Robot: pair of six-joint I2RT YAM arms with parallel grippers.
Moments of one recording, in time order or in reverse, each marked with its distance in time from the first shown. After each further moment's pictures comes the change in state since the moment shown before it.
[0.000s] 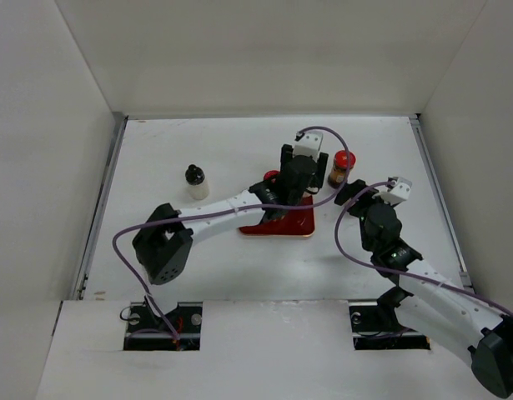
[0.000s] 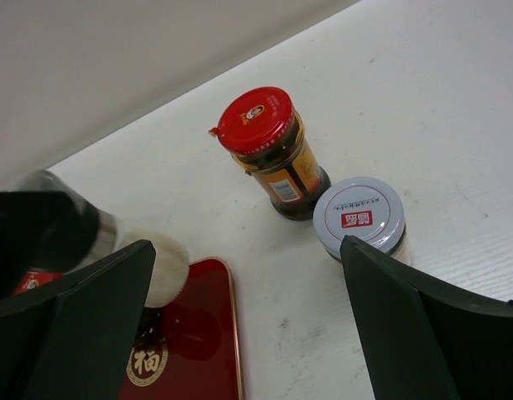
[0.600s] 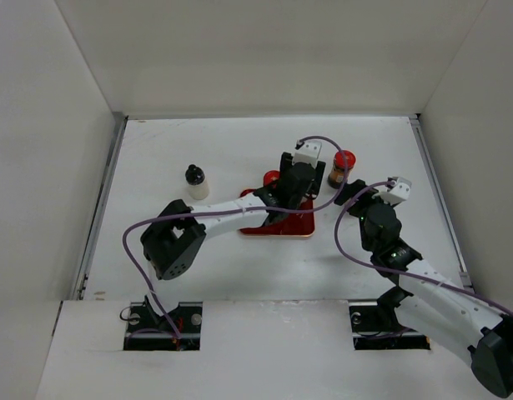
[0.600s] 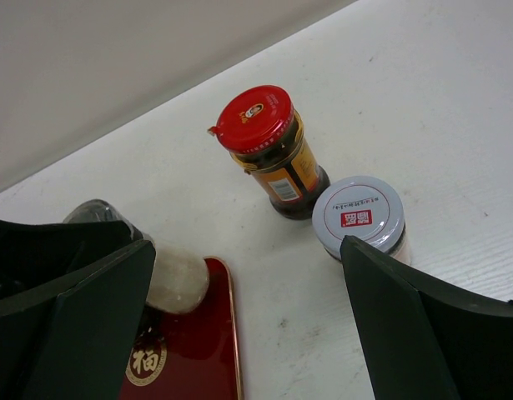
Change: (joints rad) left arm 0.014 0.086 -0.058 0.067 0.013 0.007; right arm 0.000 0.004 0.000 0.000 0.000 0.000
